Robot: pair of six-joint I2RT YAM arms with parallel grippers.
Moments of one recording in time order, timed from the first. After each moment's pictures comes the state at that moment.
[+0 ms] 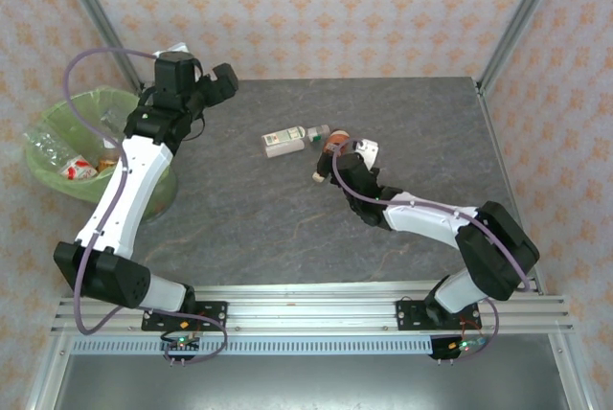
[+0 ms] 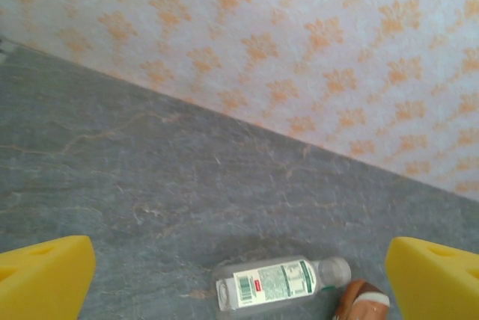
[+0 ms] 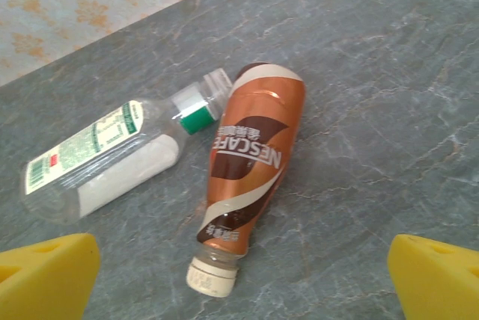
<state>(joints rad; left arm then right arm) -0.16 1.43 1.56 -0.62 -0.14 -0.50 0.73 1.50 0.79 0.11 0.50 0.76</state>
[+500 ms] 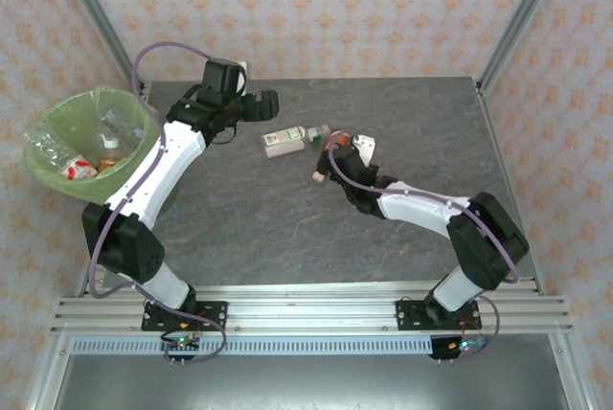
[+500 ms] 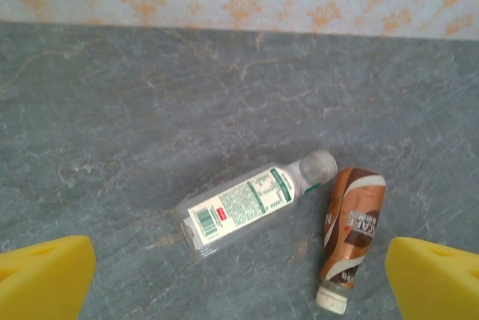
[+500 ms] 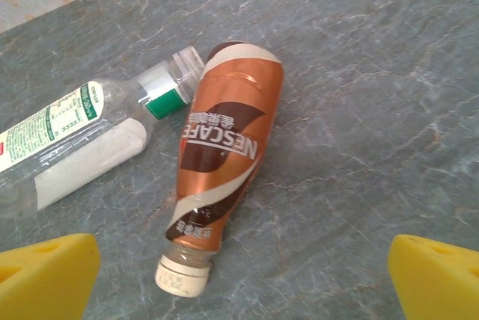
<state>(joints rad) -0.29 1.60 1.58 -0.67 -0.03 -0.32 0.71 1.59 0.92 -0.03 0.47 0.76</state>
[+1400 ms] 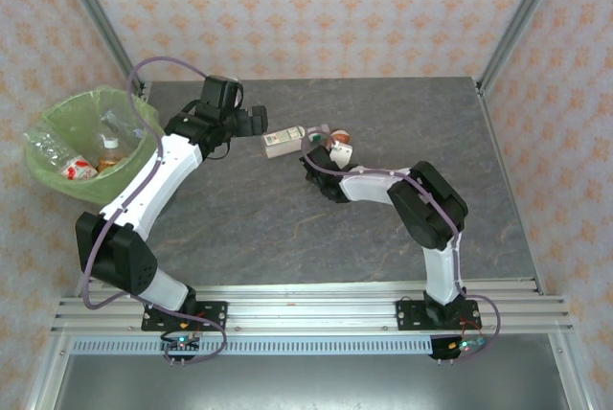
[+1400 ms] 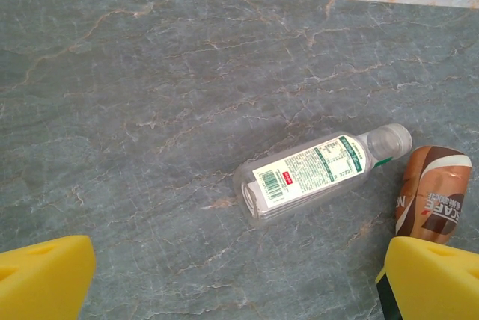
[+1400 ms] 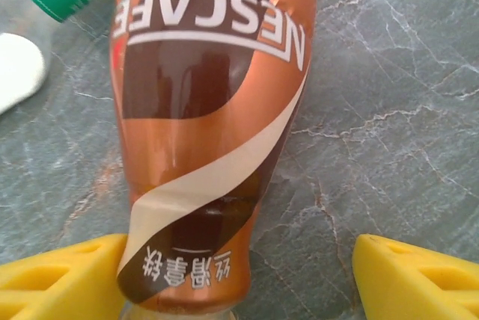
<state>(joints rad) -0.29 1.52 1.43 -0.67 -0.17 -0.34 0.73 1.99 1.18 -0.19 0.47 0.93</state>
